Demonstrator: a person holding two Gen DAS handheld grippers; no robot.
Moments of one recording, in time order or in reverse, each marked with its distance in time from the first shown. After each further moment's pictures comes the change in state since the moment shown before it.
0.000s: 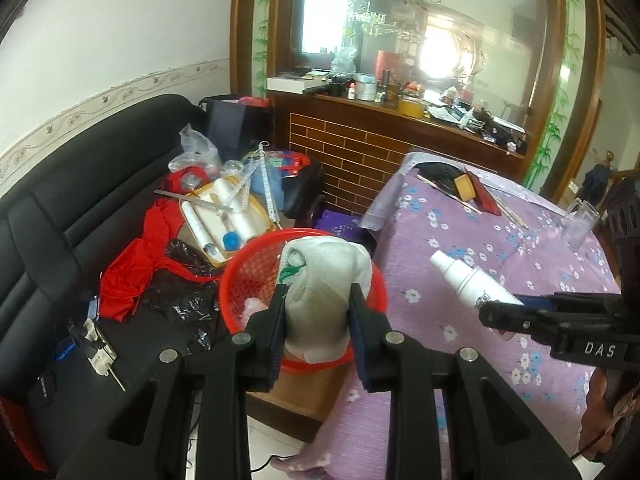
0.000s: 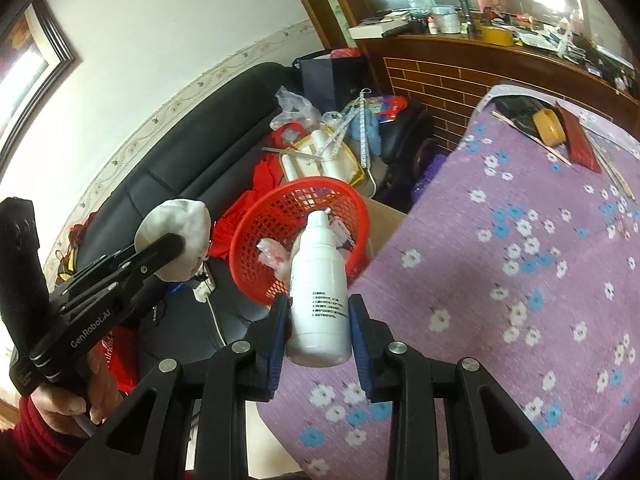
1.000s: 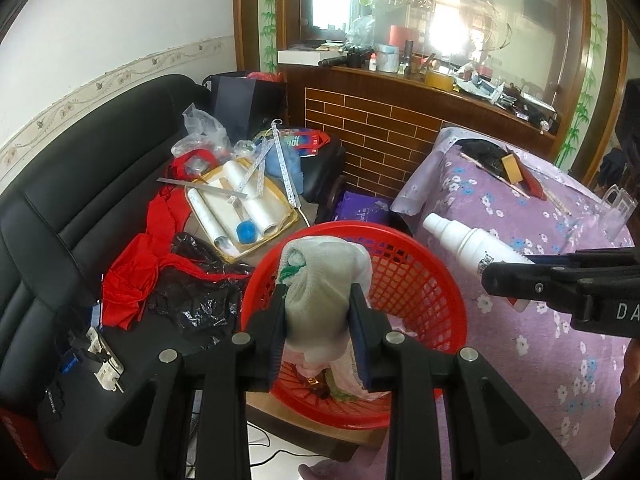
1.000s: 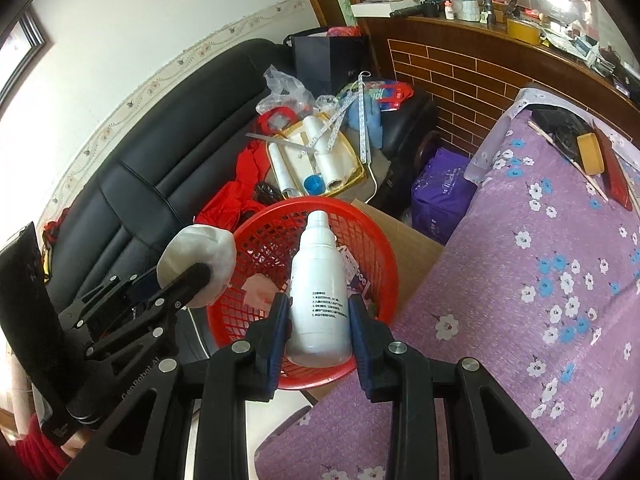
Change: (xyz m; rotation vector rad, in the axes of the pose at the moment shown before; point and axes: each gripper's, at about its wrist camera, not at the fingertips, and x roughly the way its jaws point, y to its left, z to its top) left arm 0.097 0.041 0.012 0.030 0.075 0.050; right arm 0.101 0.018 0.069 -0.017 0.095 -0.069
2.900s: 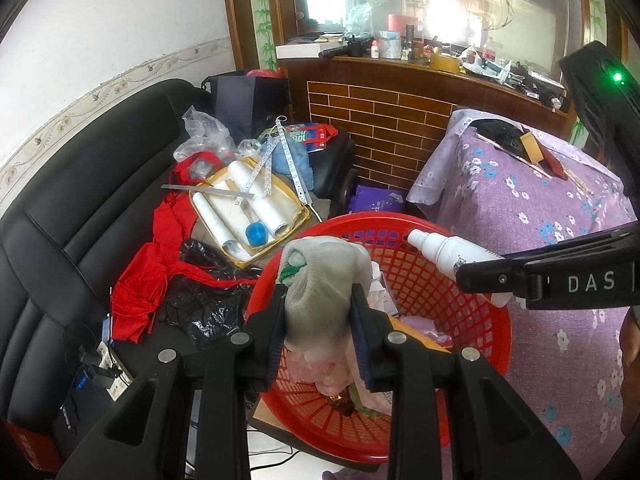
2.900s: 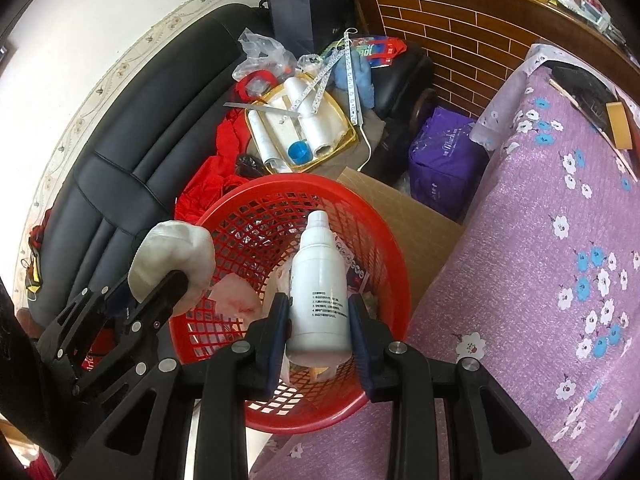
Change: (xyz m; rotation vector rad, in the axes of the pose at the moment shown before) left arm 0.031 0.005 -0.002 0.054 0.006 0.052; right arm 0.074 -0.022 0.025 0.067 0.137 -0.009
